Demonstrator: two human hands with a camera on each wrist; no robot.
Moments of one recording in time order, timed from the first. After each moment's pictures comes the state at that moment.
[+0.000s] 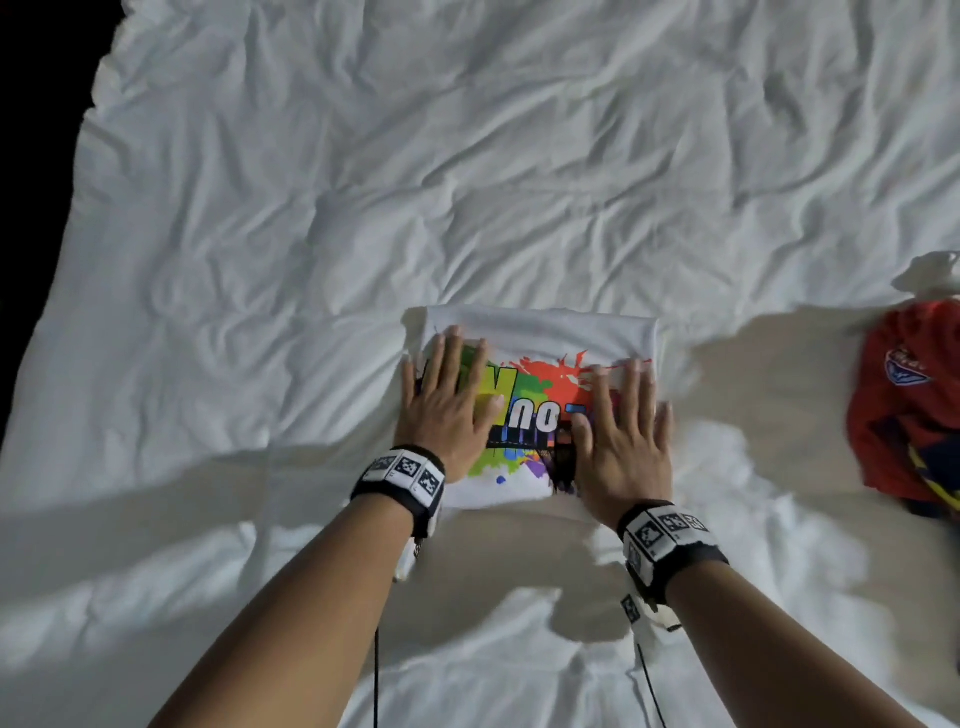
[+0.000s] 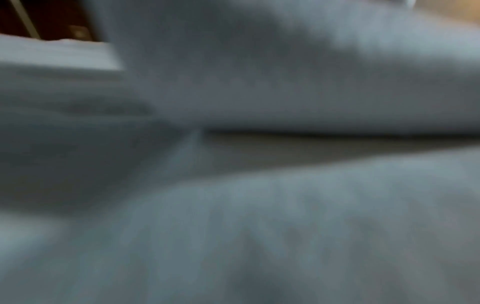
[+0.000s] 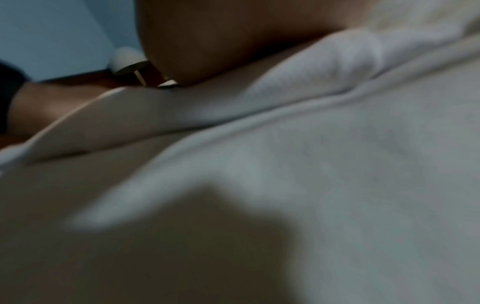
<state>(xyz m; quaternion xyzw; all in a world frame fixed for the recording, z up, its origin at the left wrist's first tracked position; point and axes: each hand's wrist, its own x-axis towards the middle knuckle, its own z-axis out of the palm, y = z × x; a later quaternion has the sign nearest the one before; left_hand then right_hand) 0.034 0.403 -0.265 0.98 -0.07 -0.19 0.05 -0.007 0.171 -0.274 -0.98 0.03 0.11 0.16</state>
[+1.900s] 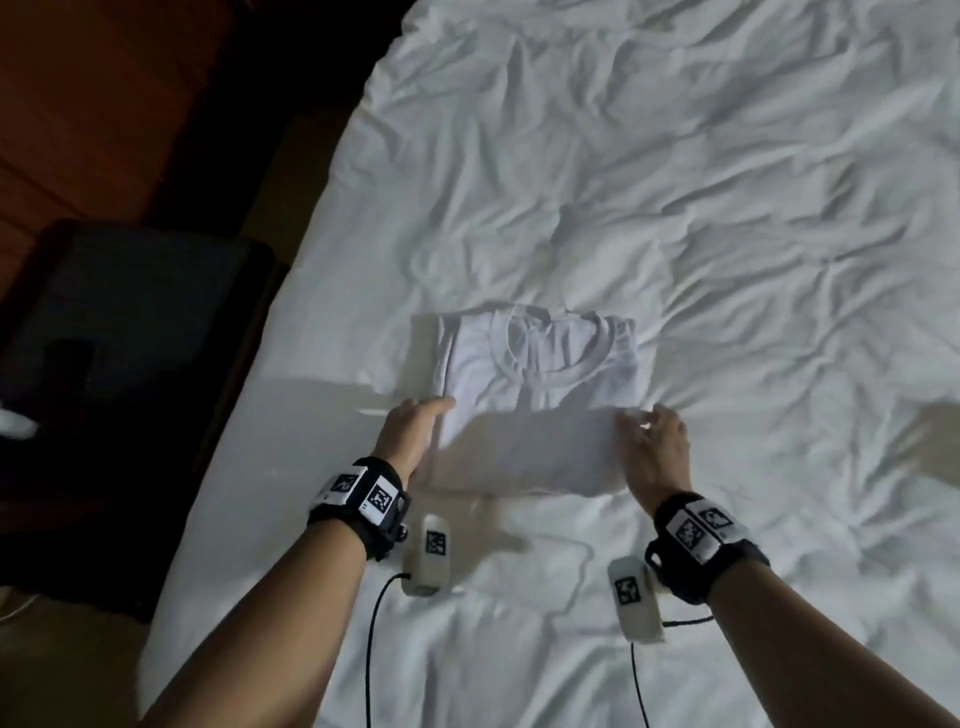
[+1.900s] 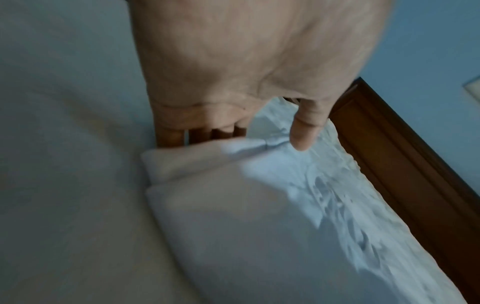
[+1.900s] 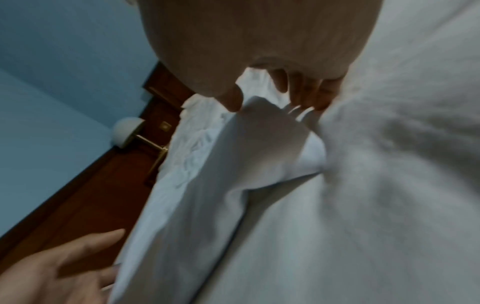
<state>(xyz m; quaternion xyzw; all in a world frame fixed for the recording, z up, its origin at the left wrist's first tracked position) -0.059 0.677 -0.191 0.69 0.43 -0.15 0.57 -0.019 0.405 -0.200 -0.86 0.21 0.19 0.42</state>
